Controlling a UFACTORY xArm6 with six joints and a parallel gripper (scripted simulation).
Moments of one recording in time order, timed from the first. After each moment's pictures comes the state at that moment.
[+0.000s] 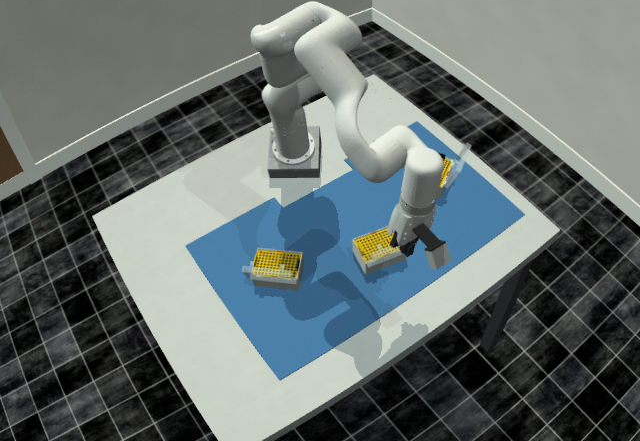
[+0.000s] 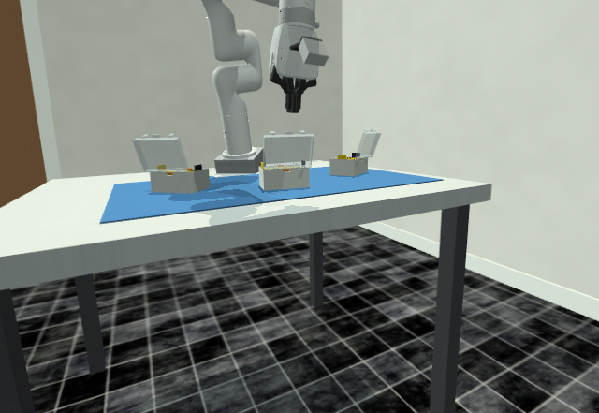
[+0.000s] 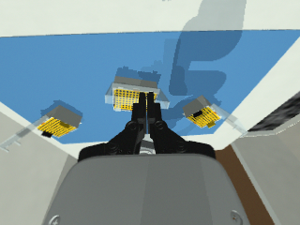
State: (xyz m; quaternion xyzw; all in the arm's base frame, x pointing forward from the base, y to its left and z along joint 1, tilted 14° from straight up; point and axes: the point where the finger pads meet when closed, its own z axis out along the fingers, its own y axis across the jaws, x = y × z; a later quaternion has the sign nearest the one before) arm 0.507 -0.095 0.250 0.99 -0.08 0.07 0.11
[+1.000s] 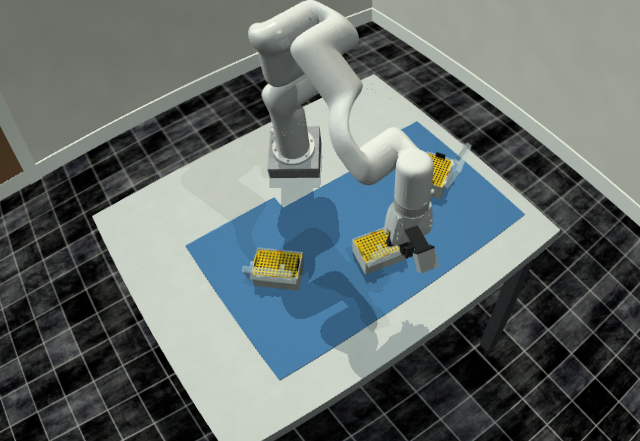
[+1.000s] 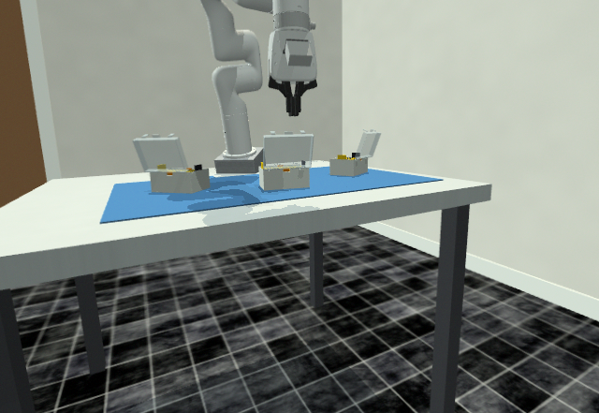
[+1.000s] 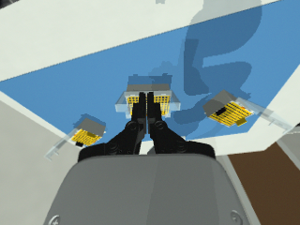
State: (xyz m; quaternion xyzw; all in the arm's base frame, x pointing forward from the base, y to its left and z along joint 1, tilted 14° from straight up) arm 0.508 -0.096 0.243 0.97 -0.19 0.10 0.07
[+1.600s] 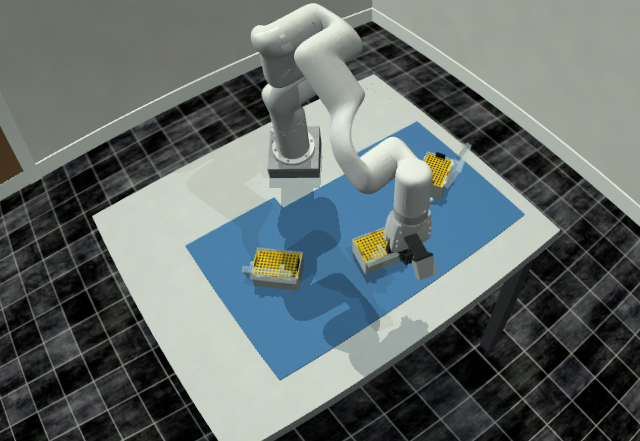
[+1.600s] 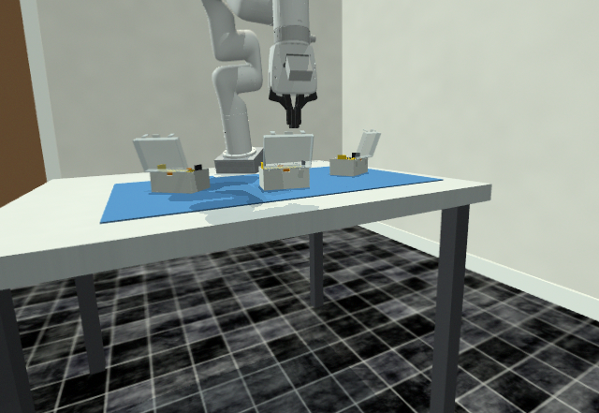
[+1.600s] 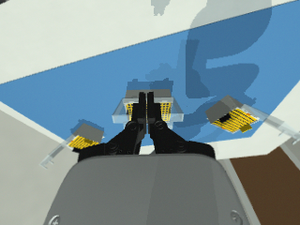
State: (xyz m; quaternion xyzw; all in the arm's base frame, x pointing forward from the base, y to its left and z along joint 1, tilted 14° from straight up) arm 0.512 -0.101 0.218 0.97 -0.19 0.10 0.07
